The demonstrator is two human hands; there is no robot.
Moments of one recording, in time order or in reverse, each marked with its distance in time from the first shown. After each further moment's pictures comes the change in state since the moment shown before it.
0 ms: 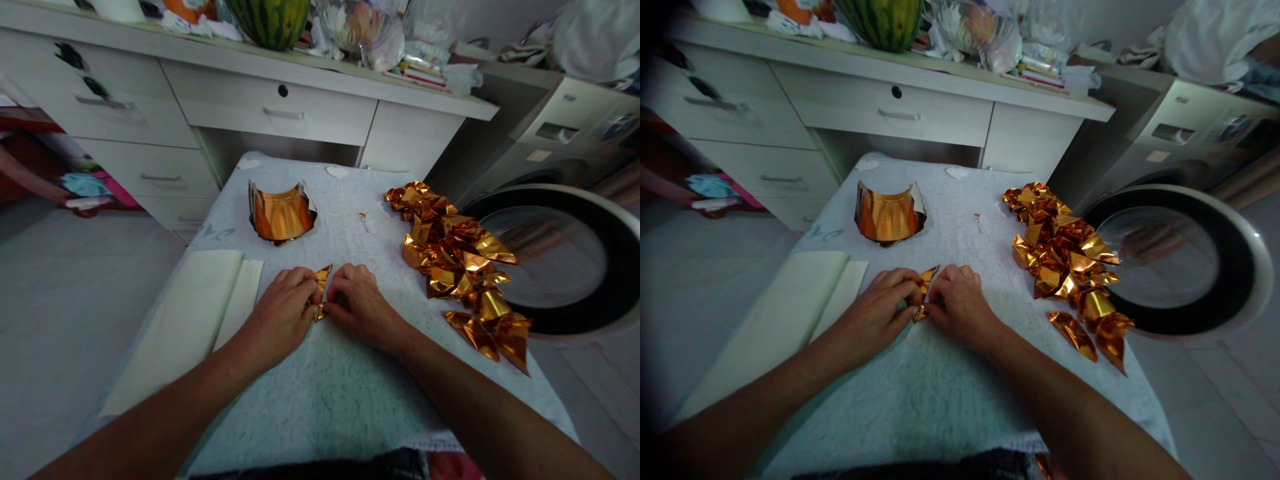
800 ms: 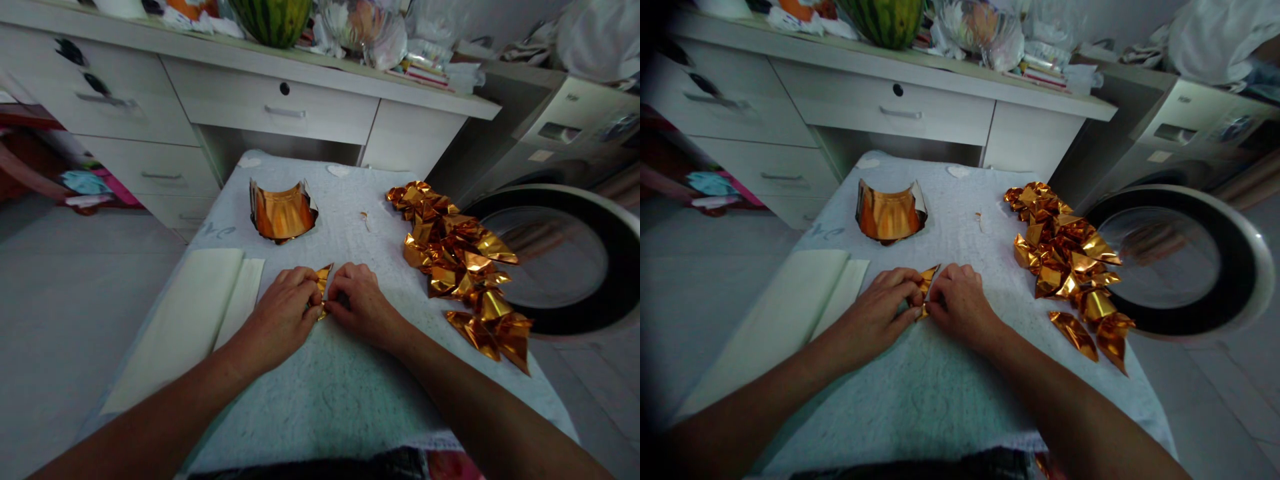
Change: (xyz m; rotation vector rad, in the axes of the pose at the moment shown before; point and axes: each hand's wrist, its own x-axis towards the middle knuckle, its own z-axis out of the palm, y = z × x) left_hand -0.003 0.001 0.000 -0.028 -0.003 -0.015; right_hand 0.001 0.001 0.001 -0.005 0.013 -0.003
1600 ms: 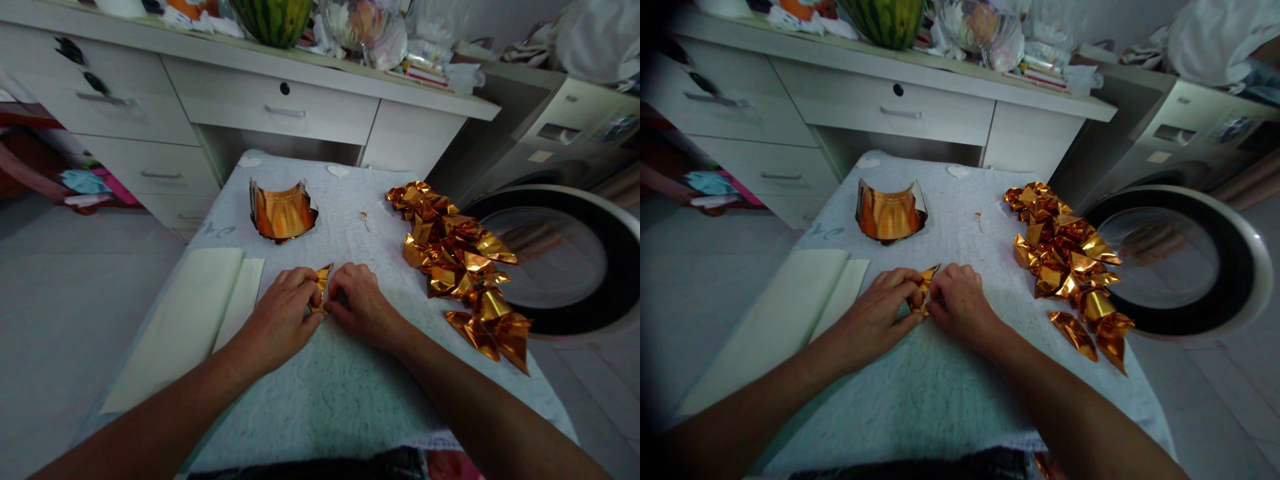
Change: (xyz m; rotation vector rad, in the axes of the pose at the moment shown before) left_hand -0.001 -0.001 0.002 0.032 0.001 0.014; right_hand 0.000 -0.002 -0.002 -0.010 -0.021 0.029
